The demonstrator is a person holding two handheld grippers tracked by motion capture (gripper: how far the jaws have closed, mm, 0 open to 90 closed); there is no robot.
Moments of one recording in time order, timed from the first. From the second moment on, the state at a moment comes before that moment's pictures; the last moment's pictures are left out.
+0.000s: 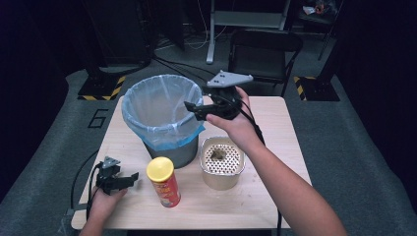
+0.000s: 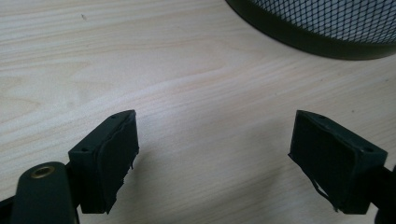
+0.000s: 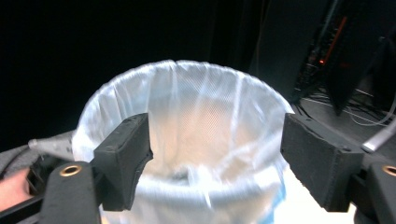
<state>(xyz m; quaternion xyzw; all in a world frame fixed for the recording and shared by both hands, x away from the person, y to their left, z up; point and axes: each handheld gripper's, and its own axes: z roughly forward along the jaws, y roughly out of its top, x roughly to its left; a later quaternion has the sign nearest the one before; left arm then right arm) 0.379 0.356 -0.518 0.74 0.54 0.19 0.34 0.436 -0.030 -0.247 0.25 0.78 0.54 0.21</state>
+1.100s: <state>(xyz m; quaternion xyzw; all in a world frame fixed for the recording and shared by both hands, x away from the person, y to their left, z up) 0.325 0.324 -0.466 0.78 0.45 0.18 0.40 0.392 -0.147 -0.362 0.34 0.75 0.50 0.26</state>
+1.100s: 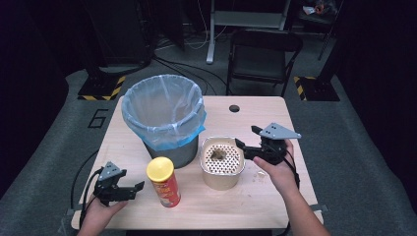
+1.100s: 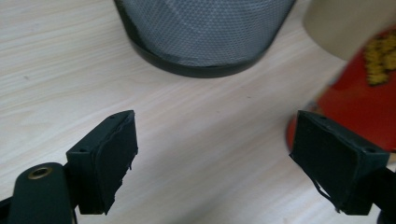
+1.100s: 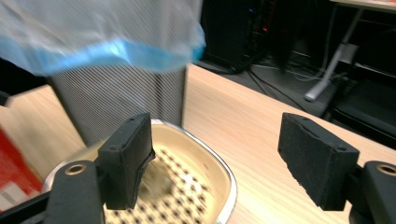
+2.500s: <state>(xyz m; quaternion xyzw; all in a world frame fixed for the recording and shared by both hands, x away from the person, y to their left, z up) 0.303 0.260 -0.471 0.82 0.35 0.12 0.44 0.380 -0.219 -0.453 0.44 0.73 0.44 0.28</state>
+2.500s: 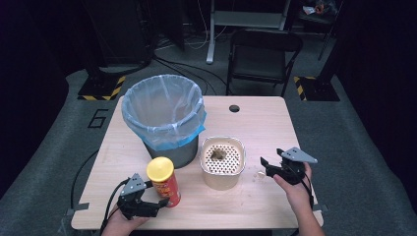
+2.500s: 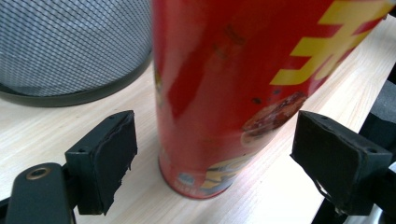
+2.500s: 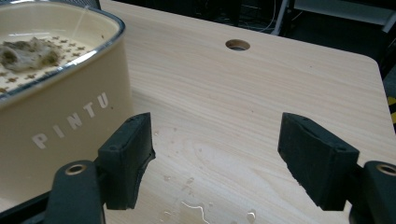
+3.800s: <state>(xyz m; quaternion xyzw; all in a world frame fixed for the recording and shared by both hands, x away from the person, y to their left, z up) 0.312 0.245 -0.493 0.81 0.32 0.15 0.47 0.377 -0.238 -0.477 0.47 0.72 0.42 0.28</state>
